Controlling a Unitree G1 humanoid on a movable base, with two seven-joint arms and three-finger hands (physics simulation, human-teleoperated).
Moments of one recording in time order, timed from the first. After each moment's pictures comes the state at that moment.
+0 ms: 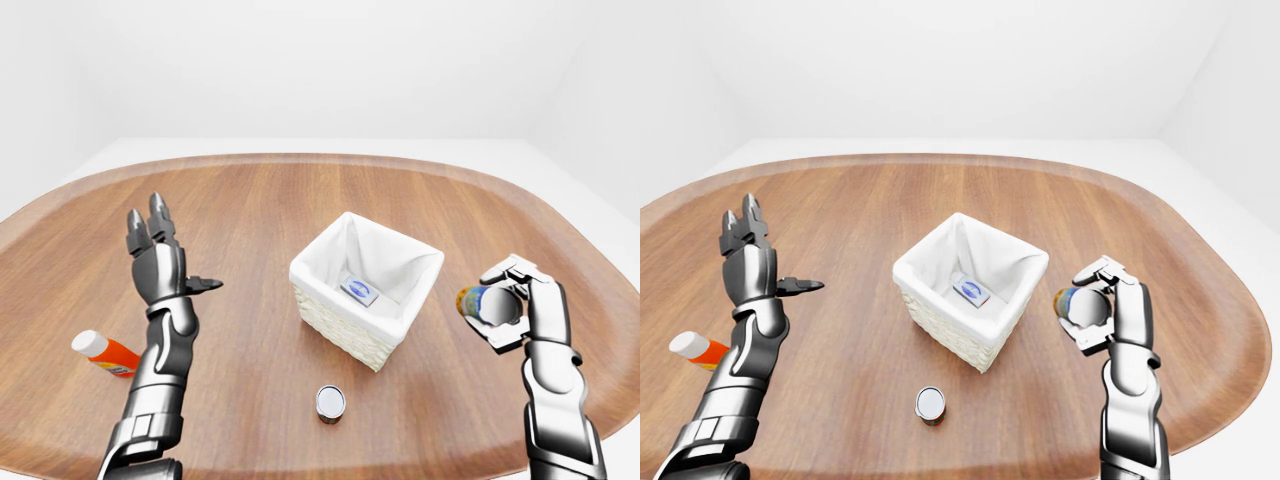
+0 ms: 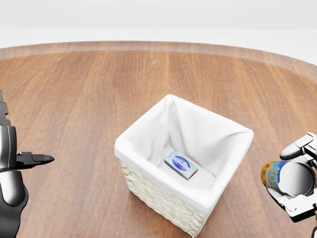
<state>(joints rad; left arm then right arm) -0.37 0.33 0.15 0.47 0.76 -0.09 0.52 0.04 -0.17 -0.39 -0.15 -0.36 0.03 -0.02</state>
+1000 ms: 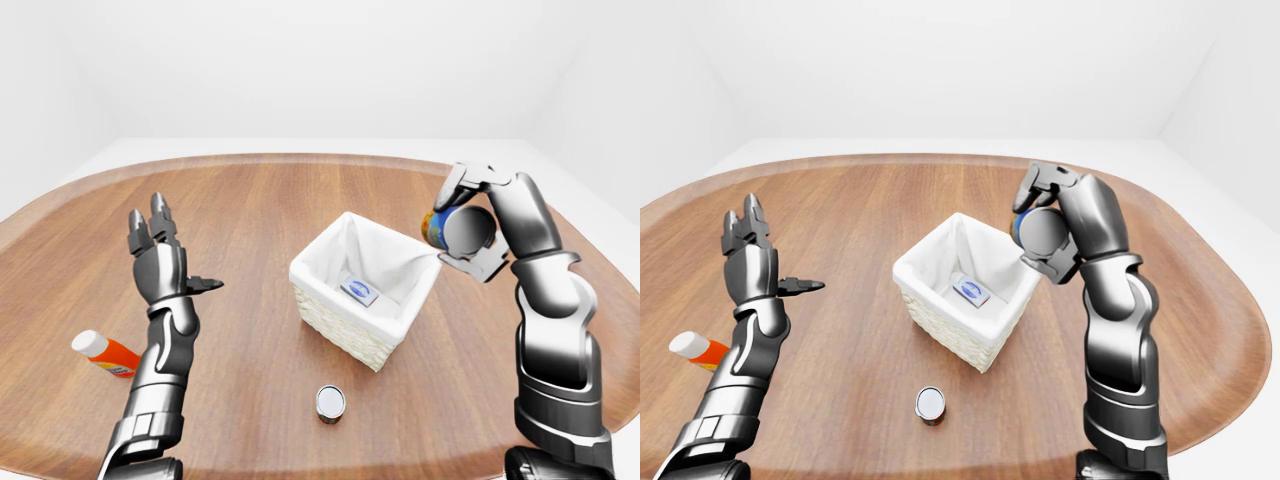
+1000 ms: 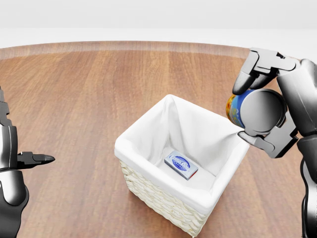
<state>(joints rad) -0.38 0.33 0.15 0.48 0.76 -0.09 0.52 -0.35 -0.30 -0.22 -0.39 -0.54 0.09 0.30</state>
